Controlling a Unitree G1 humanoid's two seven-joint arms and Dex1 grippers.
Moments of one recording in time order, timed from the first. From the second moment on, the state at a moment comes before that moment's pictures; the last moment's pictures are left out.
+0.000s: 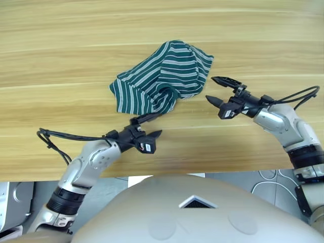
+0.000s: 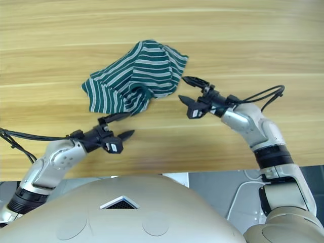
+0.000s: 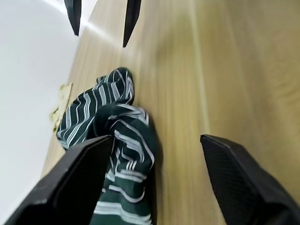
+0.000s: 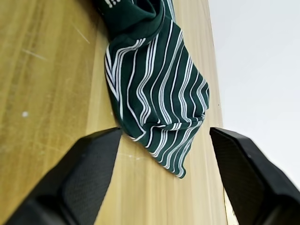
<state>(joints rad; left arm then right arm) 0.33 0.58 -0.33 -0.31 0.66 -0.31 -0.46 -0.08 -0.75 0.30 0.23 -0.55 -0.72 0.28</state>
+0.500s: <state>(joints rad) 0.22 0.48 -0.37 -0.18 0.76 -0.18 -0.31 -0.33 -0.68 0.41 0.59 -0.74 -0.72 0.11</state>
